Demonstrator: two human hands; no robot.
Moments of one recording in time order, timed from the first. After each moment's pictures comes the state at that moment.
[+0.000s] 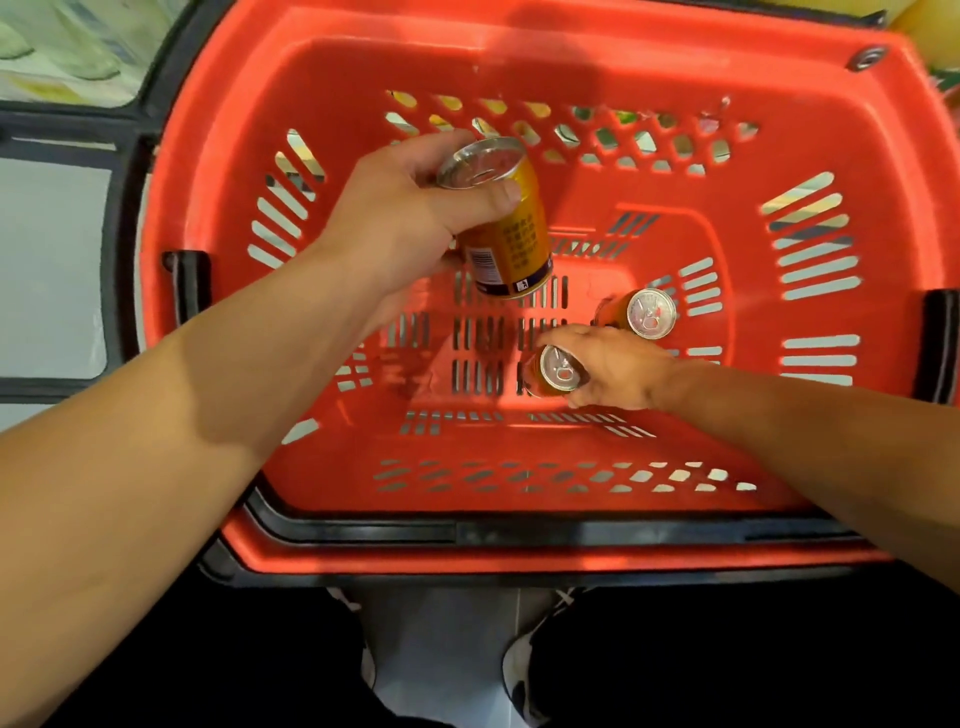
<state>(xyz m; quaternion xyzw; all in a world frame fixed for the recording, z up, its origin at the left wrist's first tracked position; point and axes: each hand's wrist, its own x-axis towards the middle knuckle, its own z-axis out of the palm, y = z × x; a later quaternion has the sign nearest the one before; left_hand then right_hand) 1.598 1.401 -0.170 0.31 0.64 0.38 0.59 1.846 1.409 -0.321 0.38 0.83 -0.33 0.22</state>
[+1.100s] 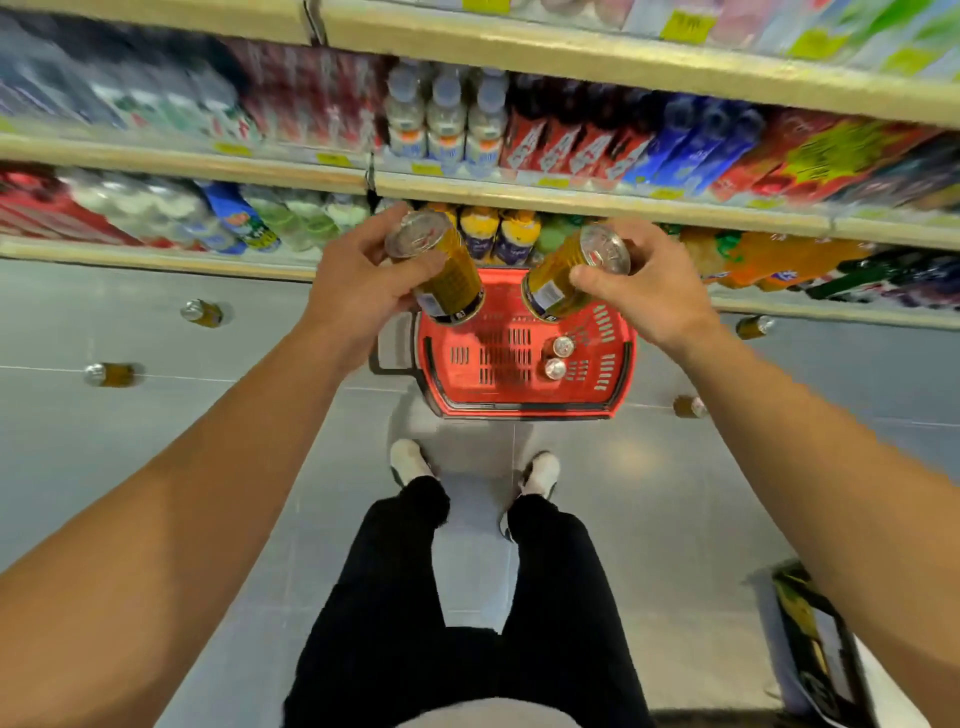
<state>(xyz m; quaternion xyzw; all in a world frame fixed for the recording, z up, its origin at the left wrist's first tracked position) 1.483 1.287 0.364 0.27 0.64 0.44 0.57 1.748 1.345 0.357 0.62 0.59 -0.46 -0.22</state>
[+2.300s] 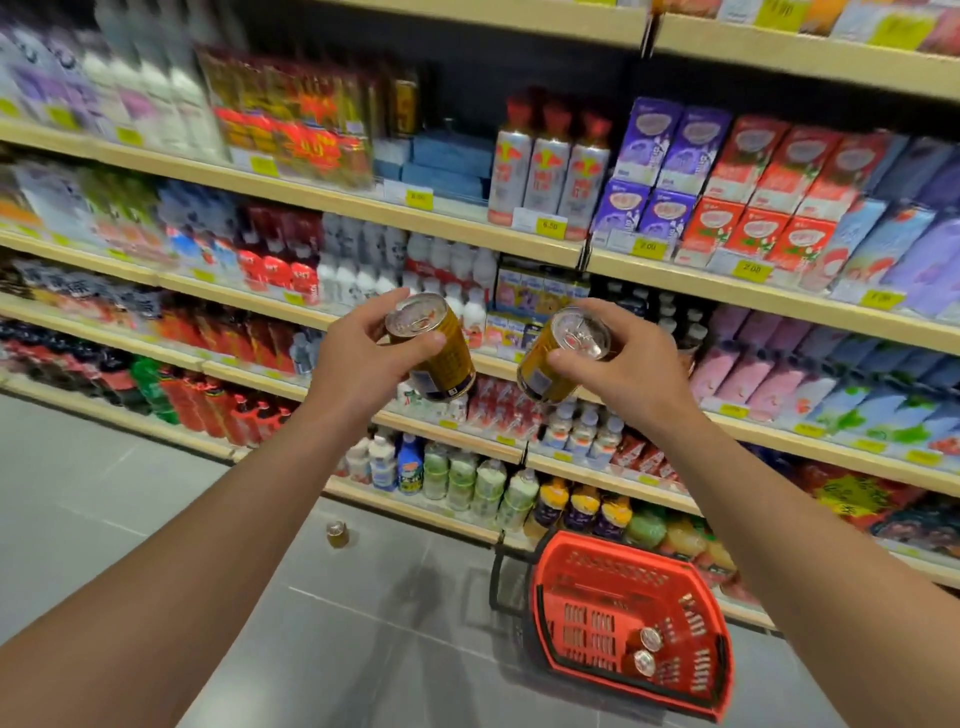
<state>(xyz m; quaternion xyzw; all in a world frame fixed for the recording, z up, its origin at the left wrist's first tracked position) 1.251 1.107 0.625 0.38 0.60 0.63 0.30 1.492 1.212 0.642 0.43 0.79 -0.26 -0.34</state>
